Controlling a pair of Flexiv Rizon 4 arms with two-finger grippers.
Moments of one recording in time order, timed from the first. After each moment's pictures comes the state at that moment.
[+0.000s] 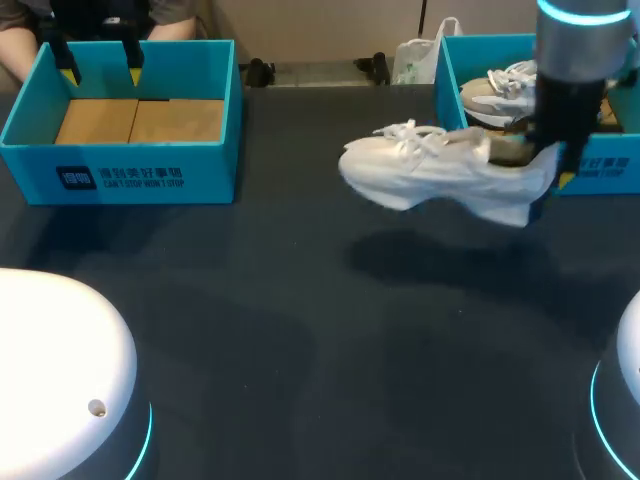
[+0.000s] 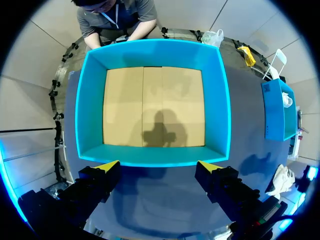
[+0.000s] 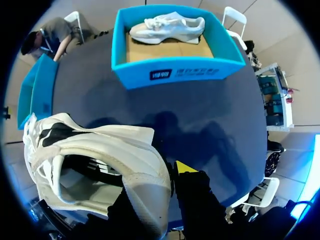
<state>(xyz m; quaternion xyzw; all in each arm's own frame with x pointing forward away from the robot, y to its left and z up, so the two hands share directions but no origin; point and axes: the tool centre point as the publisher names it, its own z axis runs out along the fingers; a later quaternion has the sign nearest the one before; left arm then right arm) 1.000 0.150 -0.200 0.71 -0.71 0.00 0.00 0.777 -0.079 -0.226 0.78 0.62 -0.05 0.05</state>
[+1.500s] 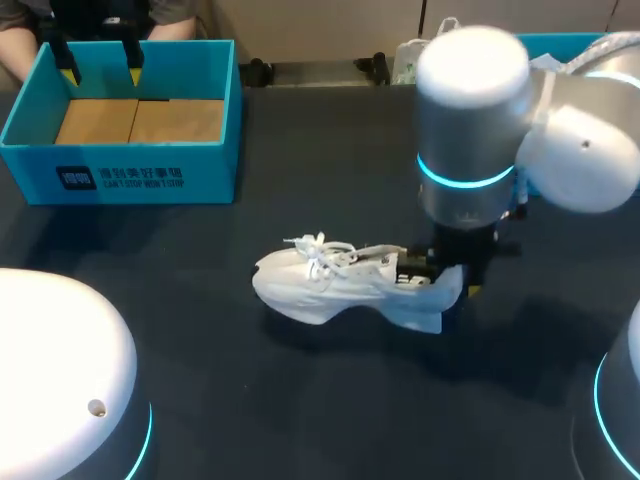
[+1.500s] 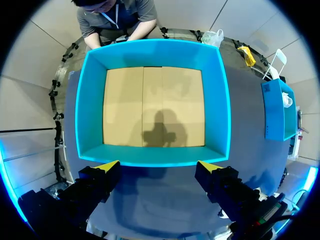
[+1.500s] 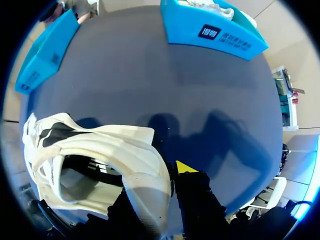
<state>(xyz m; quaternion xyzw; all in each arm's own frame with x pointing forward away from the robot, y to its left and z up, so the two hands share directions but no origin) 1.000 0.150 -0.200 0.71 -0.71 0.00 0.00 0.676 0.041 -0.321 0.75 0.66 -0.04 0.07</state>
